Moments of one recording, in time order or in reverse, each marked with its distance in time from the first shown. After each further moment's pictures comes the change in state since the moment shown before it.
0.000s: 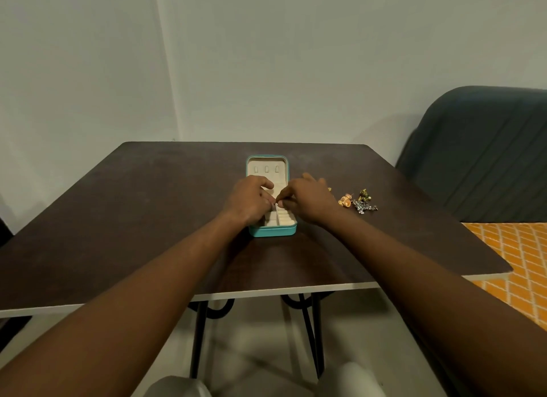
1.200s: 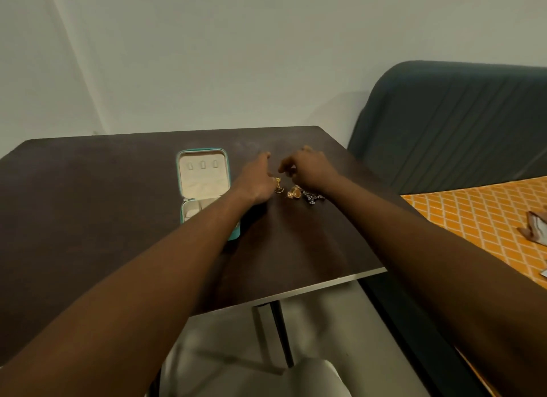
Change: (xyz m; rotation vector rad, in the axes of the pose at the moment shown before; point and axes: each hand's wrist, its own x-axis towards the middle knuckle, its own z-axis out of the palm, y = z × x) left_hand 0.067 0.076 0.090 0.028 -0.171 0.068; right_hand 0.008 0.129 -0.021 -0.024 0.010 0.205
